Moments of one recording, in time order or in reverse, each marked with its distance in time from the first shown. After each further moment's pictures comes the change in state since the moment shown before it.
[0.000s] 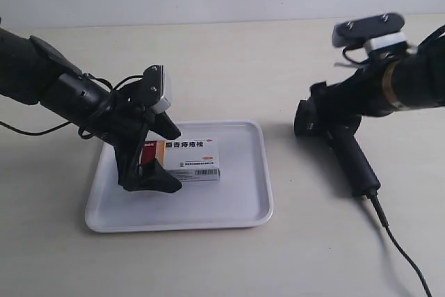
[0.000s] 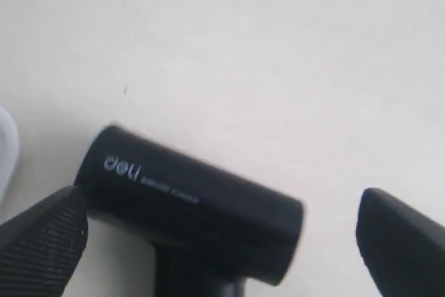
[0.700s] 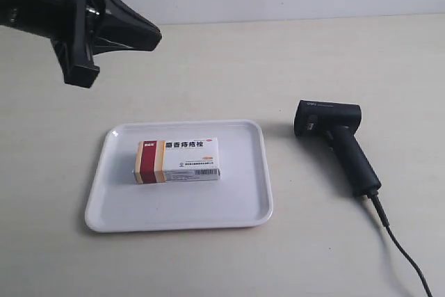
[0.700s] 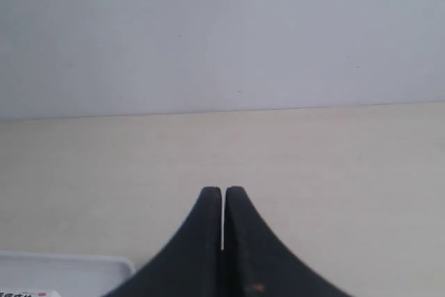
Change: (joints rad) left arm 0.000 -0.612 0.006 0.075 0.071 -0.460; right arm 0.000 -1.015 0.329 0.564 0.053 -0.438
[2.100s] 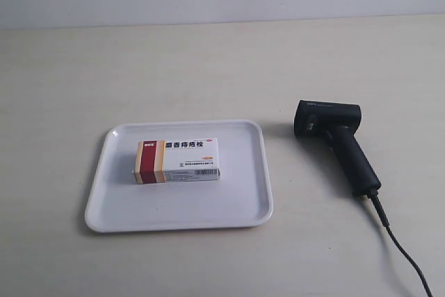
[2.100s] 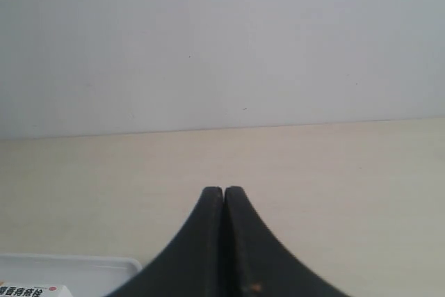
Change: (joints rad) left arm 0.369 -1.385 1.037 -0.611 -0.773 0.052; right arm 0.000 -0.235 0.140 0.000 -0.014 -0.004
